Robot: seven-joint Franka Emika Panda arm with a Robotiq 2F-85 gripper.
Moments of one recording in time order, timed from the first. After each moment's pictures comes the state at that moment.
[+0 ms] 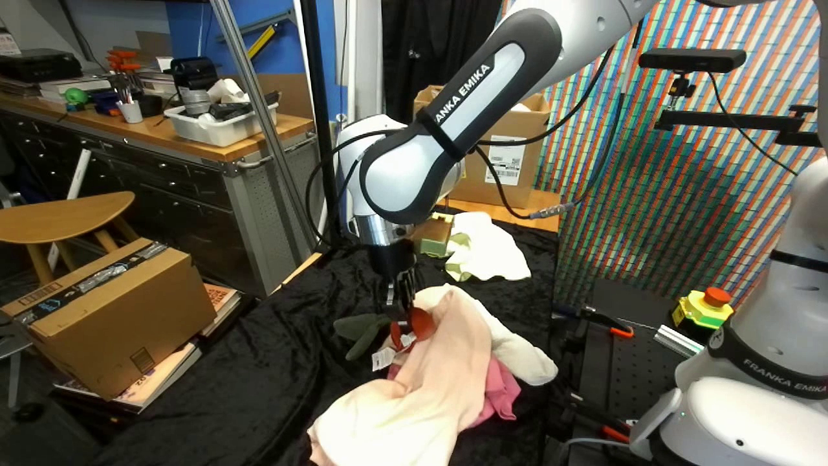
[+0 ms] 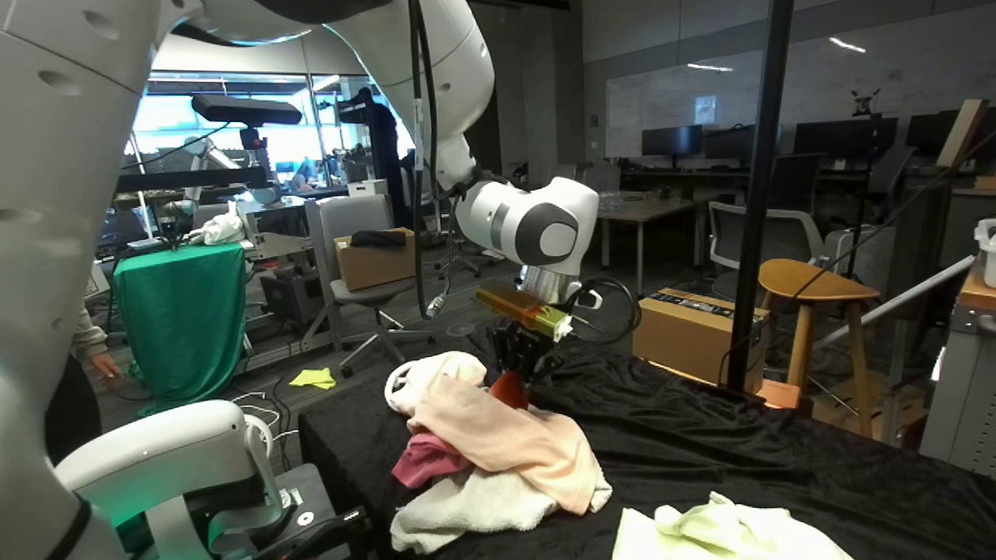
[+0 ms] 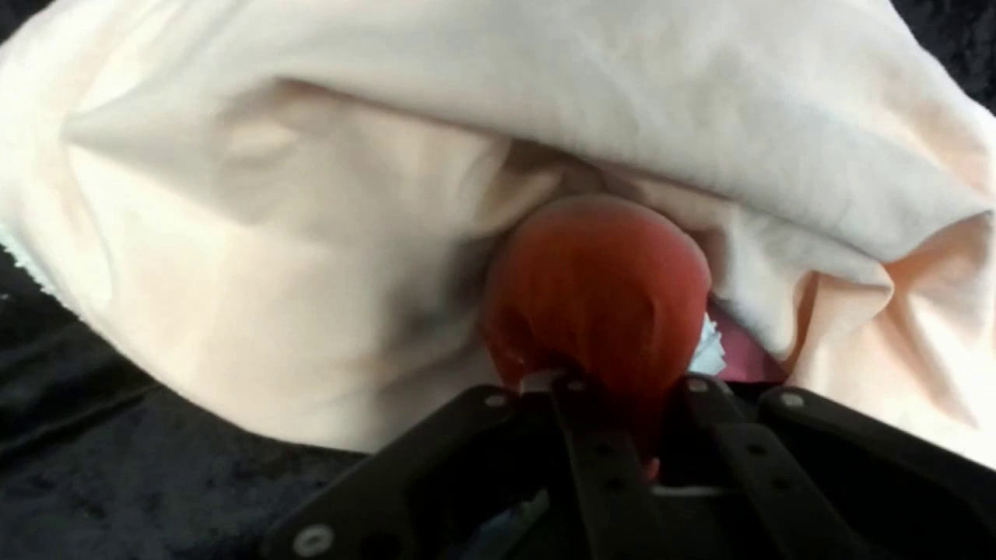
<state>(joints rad) 0.10 0.47 0.18 -2.01 0.13 2.20 -0.20</state>
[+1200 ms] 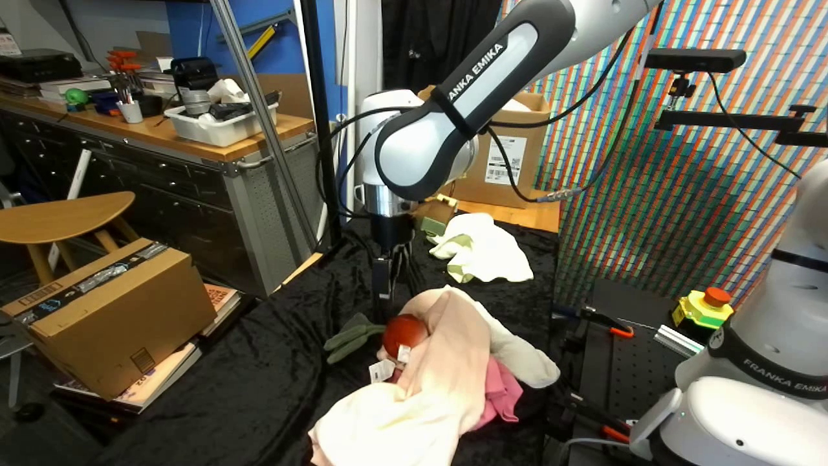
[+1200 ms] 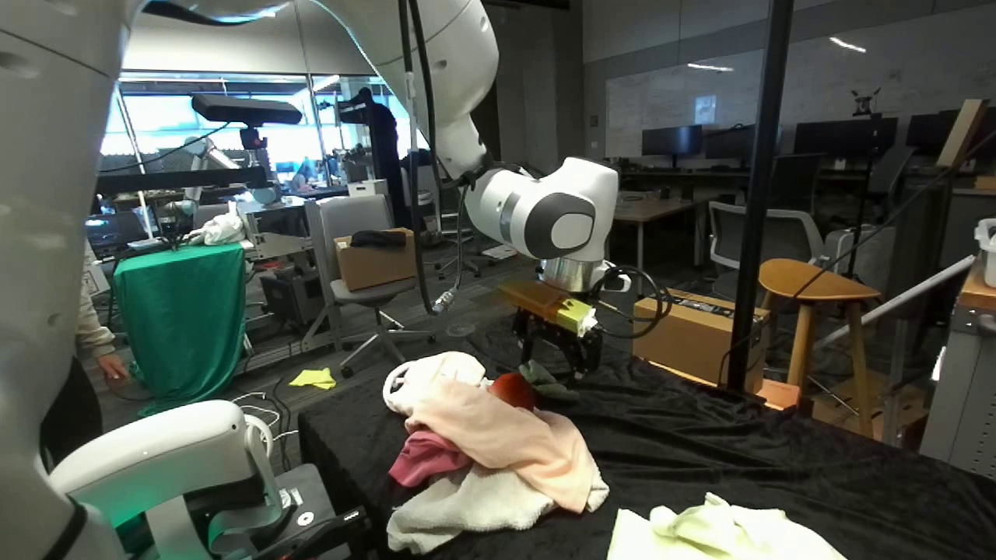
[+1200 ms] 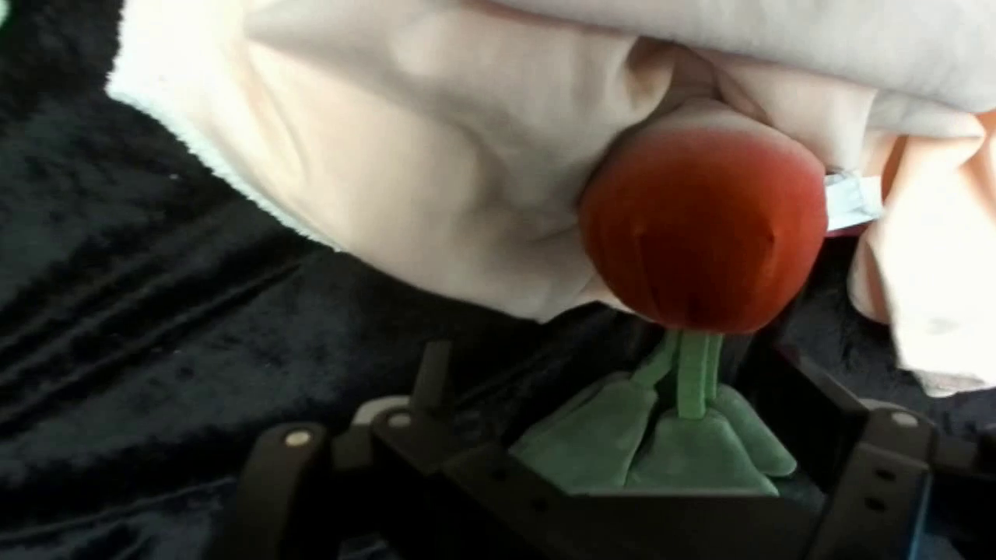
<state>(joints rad) 0.03 0.41 0.17 -2.05 0.14 2.35 -0.22</state>
